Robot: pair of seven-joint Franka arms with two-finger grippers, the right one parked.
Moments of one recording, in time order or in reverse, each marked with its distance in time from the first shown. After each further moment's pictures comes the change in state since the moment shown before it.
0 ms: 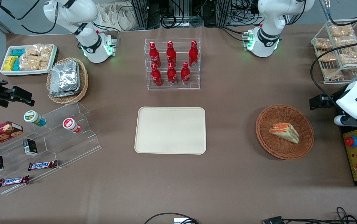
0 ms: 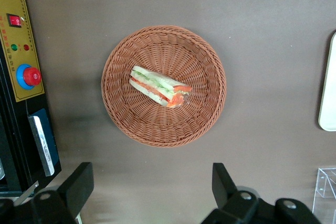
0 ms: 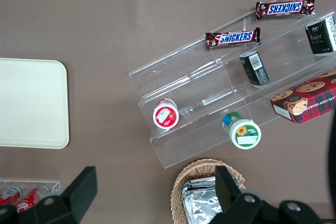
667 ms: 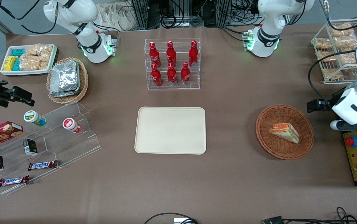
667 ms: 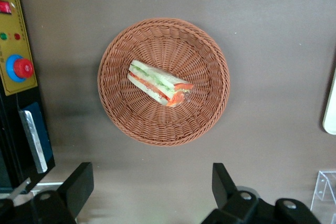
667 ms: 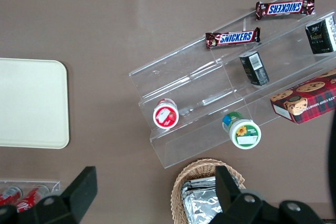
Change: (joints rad) arm 0.000 0.053 0.001 -0.001 0.000 0.002 -0.068
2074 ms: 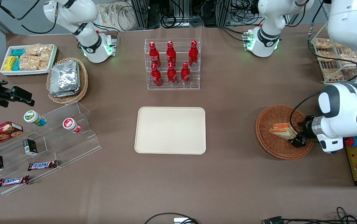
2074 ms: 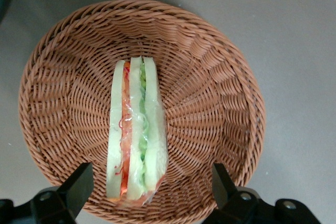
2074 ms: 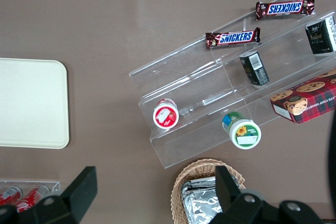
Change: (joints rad) arm 0.061 0.197 0.010 -0.297 -0.135 0.500 -0.928
